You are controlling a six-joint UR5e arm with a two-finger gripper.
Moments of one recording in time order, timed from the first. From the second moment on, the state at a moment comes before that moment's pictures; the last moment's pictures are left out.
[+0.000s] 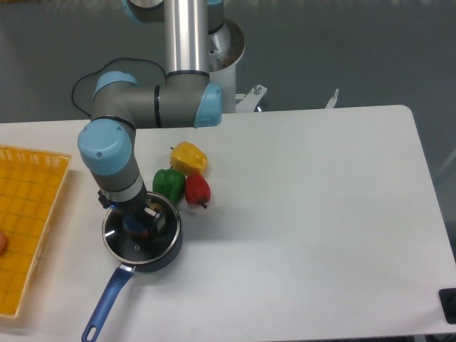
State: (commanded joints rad) arm 2.08 -1.98 -1.61 -1.08 1.56 0.52
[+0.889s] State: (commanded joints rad) arm 2.08 -1.90 -1.61 -1.09 1.58 0.52
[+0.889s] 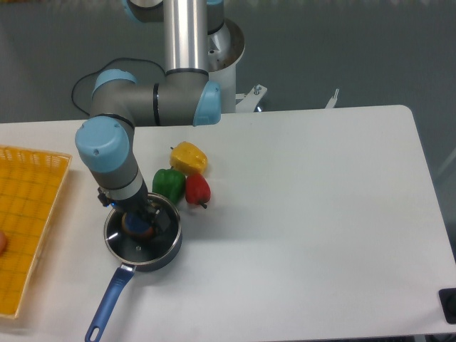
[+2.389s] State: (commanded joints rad) arm 2.88 -1.89 -1.55 -1.23 1.58 1.67
